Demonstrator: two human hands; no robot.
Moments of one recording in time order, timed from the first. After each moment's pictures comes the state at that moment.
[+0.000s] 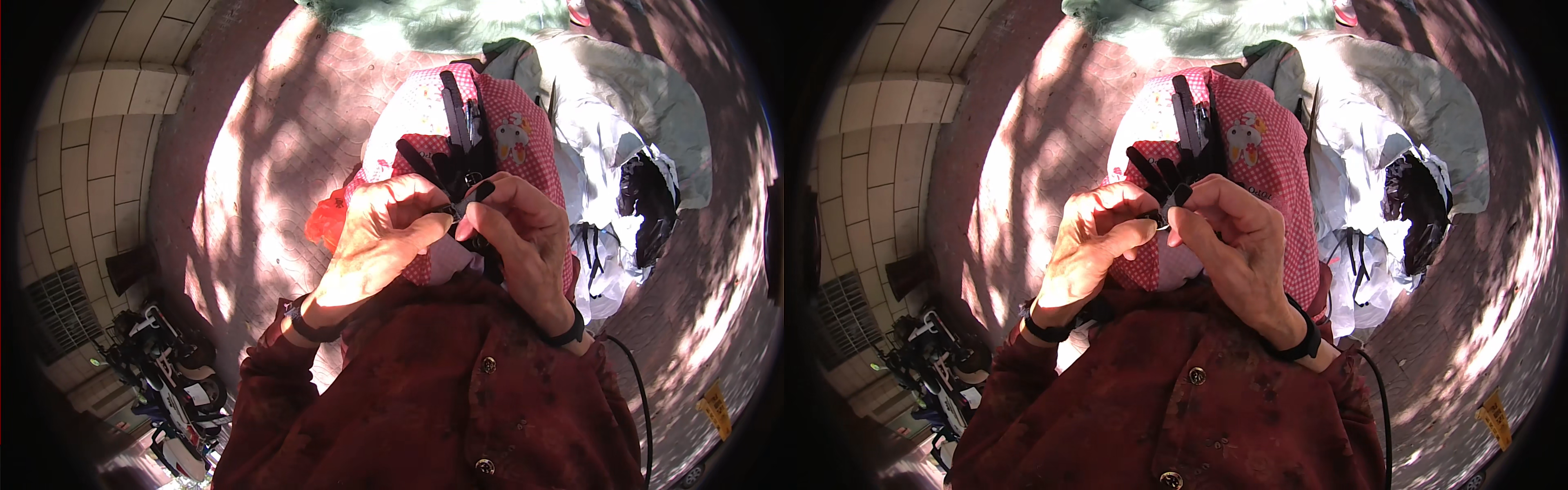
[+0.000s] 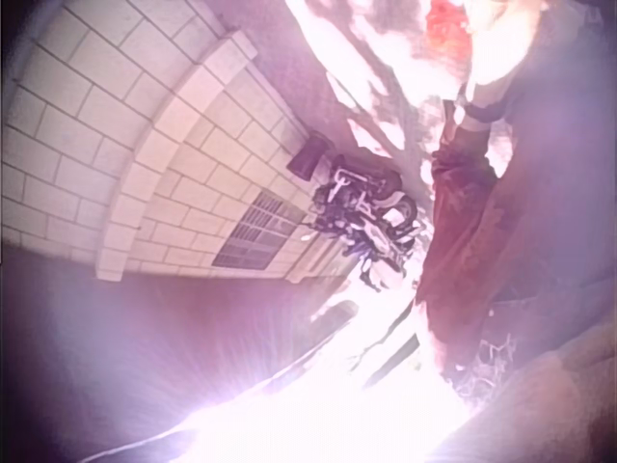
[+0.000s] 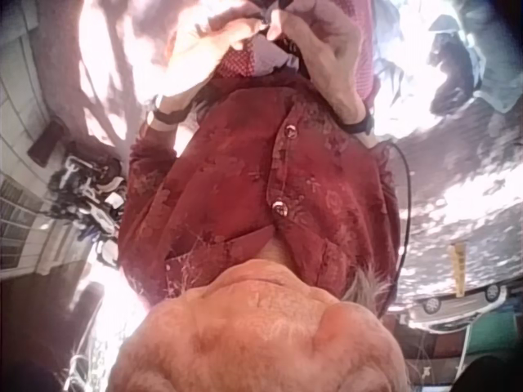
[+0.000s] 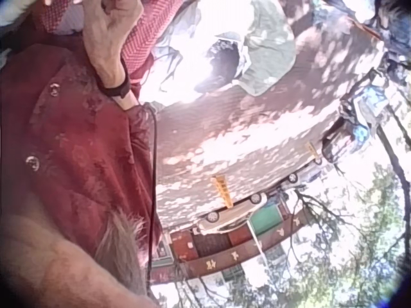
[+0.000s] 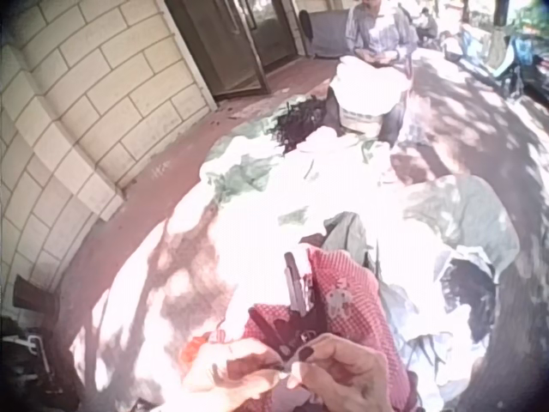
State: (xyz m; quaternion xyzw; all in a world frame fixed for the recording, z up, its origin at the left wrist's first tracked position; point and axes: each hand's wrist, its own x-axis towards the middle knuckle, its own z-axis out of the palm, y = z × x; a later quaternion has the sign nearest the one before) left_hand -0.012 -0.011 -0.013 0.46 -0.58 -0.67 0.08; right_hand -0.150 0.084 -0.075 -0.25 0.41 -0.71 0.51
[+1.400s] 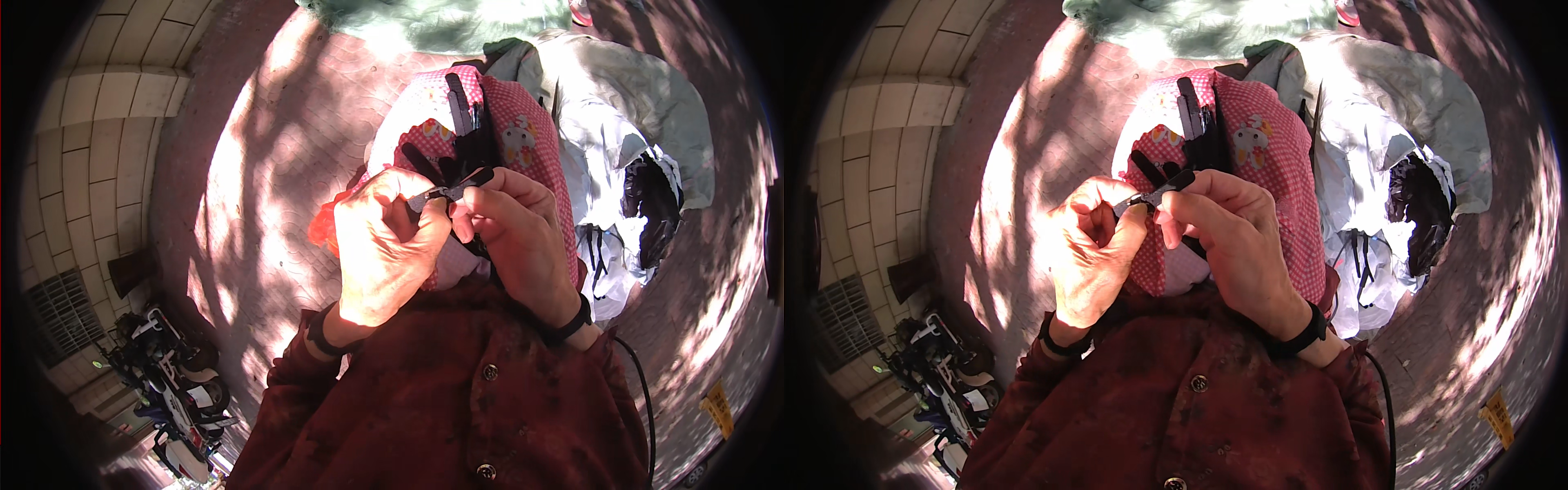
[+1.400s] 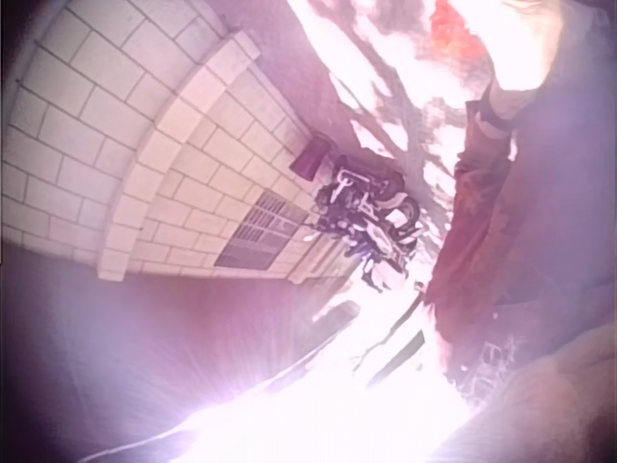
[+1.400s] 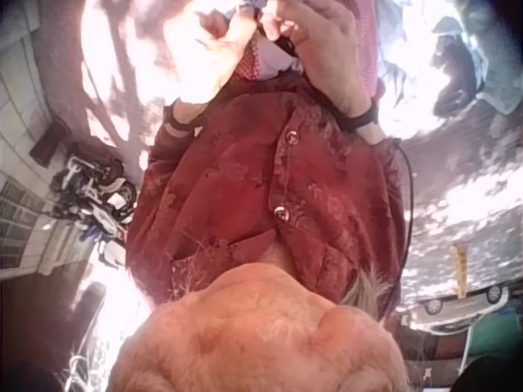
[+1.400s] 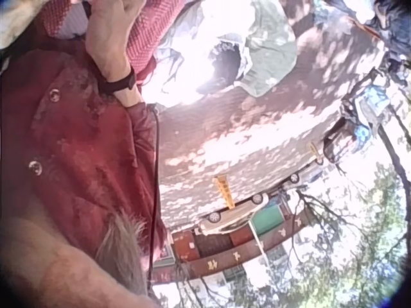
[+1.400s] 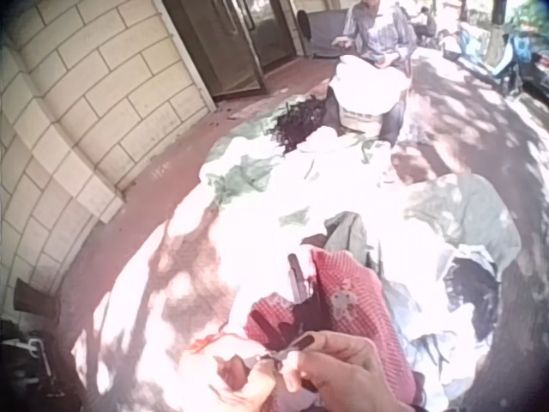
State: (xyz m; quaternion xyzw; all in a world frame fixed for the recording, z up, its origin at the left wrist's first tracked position) left_hand -0.019 0.001 -0.023 0.48 -0.70 -0.44 0.29; right_hand -0.151 0.065 -0.071 -0.11 0.34 -0.68 0.64
